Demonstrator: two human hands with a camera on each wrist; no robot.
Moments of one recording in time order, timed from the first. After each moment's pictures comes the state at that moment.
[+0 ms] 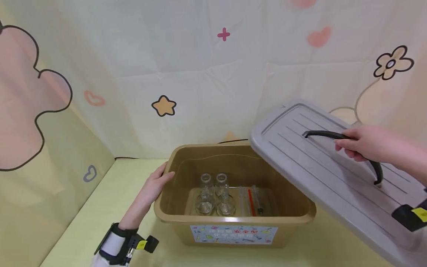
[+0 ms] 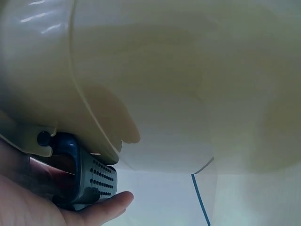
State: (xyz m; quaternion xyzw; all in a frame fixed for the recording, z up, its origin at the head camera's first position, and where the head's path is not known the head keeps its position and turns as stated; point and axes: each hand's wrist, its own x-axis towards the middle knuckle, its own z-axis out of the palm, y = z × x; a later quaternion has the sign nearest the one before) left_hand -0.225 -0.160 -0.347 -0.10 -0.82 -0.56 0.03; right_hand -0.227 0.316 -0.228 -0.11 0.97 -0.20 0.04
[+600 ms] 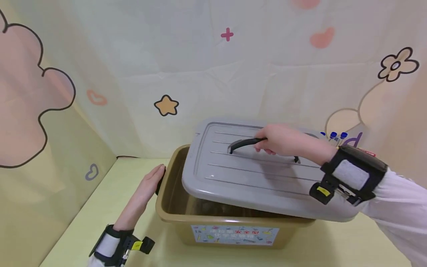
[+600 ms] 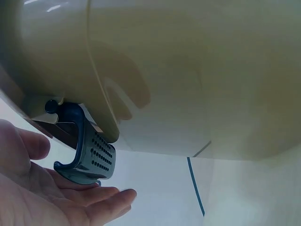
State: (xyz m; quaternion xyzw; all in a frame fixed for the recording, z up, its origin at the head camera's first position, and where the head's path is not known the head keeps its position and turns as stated) left_hand -0.225 -0.176 -0.351 -0.02 -0.82 -0.57 0.00; right_hand -0.245 0.164 -0.206 -0.30 0.95 -0.11 0.07
